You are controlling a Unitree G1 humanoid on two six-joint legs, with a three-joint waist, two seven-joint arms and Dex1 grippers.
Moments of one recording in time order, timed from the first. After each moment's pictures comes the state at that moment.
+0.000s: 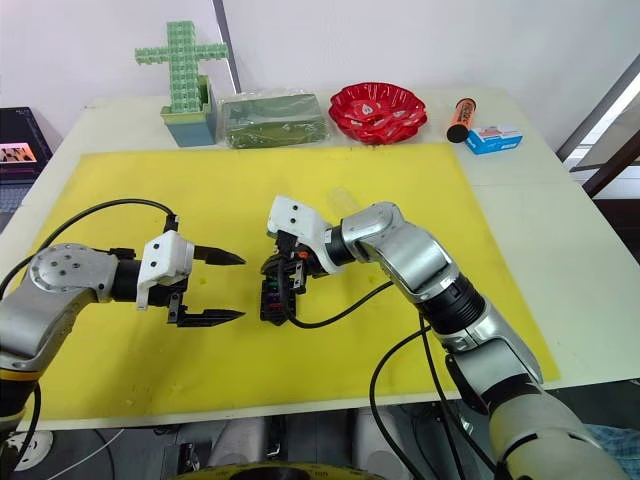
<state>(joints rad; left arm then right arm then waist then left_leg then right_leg) -0.24 0.90 -0.04 -0.31 -0.41 0.34 -1.21 -0.82 -0.41 0.46 -0.13 0.28 0.85 1.03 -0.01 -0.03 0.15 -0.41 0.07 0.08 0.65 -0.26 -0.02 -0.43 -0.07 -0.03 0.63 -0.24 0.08</state>
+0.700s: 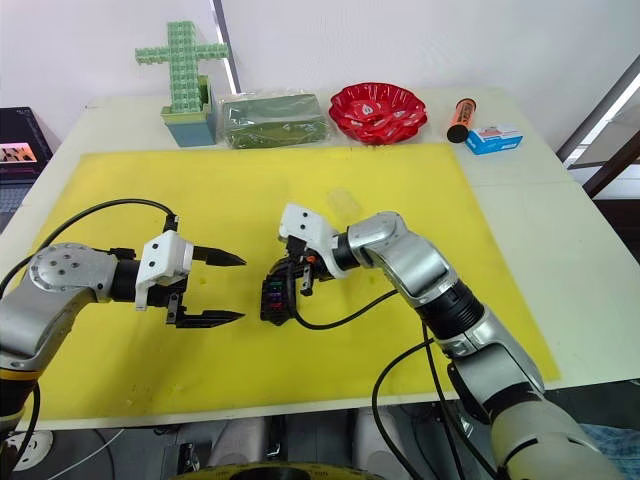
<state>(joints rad) -0.25 0.90 -0.04 -0.31 -0.42 0.34 -1.22 -0.76 -0.42 0.47 -0.05 0.25 0.74 1.04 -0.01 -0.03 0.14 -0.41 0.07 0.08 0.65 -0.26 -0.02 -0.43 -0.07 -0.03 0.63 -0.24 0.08</state>
